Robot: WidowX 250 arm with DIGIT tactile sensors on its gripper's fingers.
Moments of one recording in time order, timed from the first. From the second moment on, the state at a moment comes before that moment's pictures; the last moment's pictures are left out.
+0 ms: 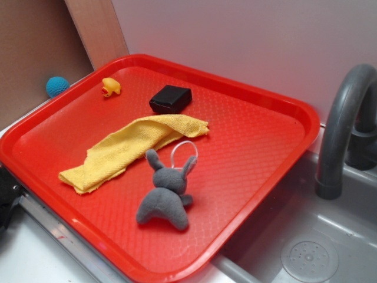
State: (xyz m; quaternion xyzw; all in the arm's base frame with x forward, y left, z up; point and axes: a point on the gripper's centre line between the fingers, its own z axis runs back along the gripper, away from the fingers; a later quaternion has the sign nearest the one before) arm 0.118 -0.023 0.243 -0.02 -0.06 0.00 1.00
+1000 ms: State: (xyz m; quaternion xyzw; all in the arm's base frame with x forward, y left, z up) arm 0.200 0.036 0.182 -0.02 -0.07 0.35 0.93
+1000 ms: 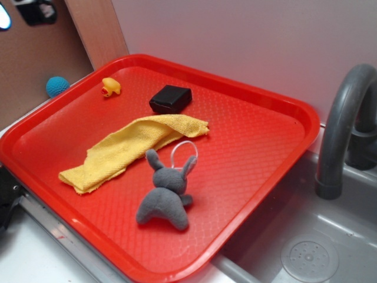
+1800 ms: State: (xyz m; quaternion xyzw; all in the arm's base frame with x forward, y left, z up) arm 0.262 0.080 0.080 0.04 -0.14 0.60 0.79
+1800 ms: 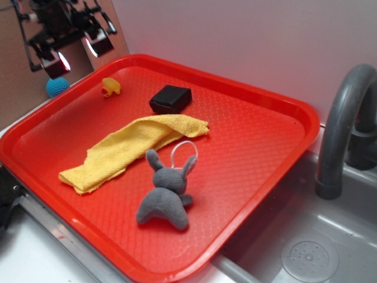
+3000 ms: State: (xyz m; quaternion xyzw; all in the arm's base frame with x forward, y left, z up) arm 0.282 0.066 0.052 0.09 -0.13 0.57 0.81
